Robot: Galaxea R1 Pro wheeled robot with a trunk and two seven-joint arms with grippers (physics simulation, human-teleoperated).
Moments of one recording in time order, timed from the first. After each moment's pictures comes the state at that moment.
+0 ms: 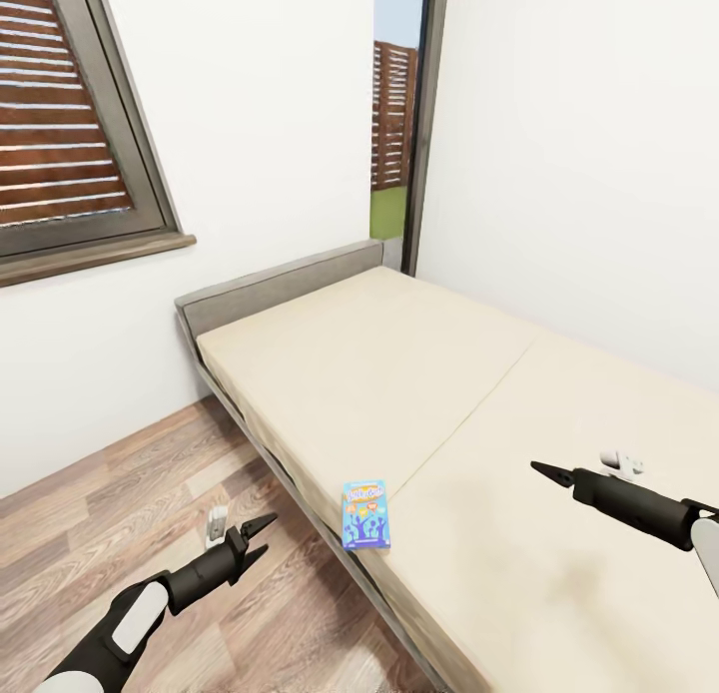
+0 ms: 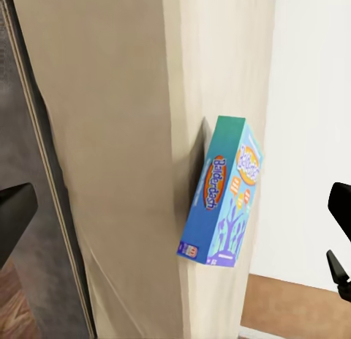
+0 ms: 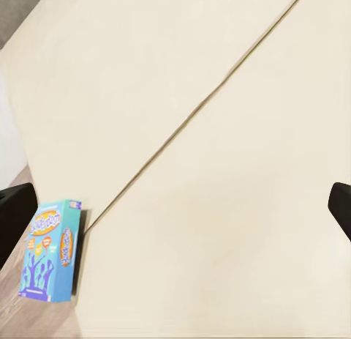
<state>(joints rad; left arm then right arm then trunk) -0.49 0.15 0.09 -0.54 0.81 0.62 -0.77 -0.33 -0.39 -0.31 -1.44 -0.53 0.88 0.56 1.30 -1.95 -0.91</state>
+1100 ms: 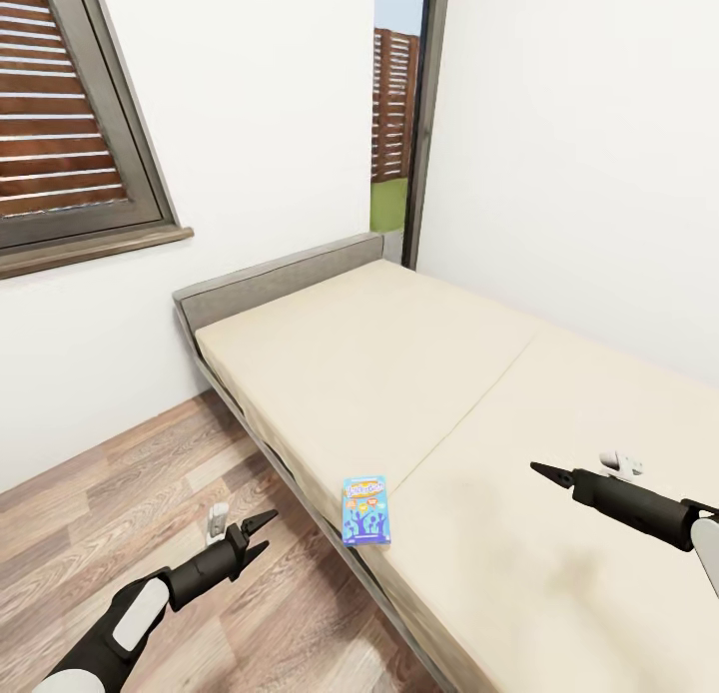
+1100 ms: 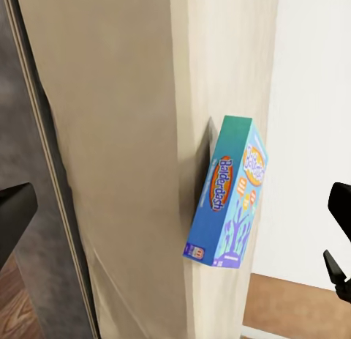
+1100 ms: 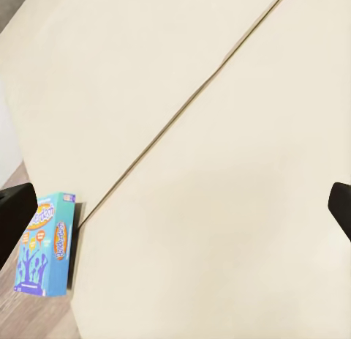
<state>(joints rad) -0.49 0.15 0.09 -0.56 0.81 0.62 -0.77 -0.33 -0.39 -0.31 -1.44 -0.53 0.89 0.56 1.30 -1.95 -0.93</state>
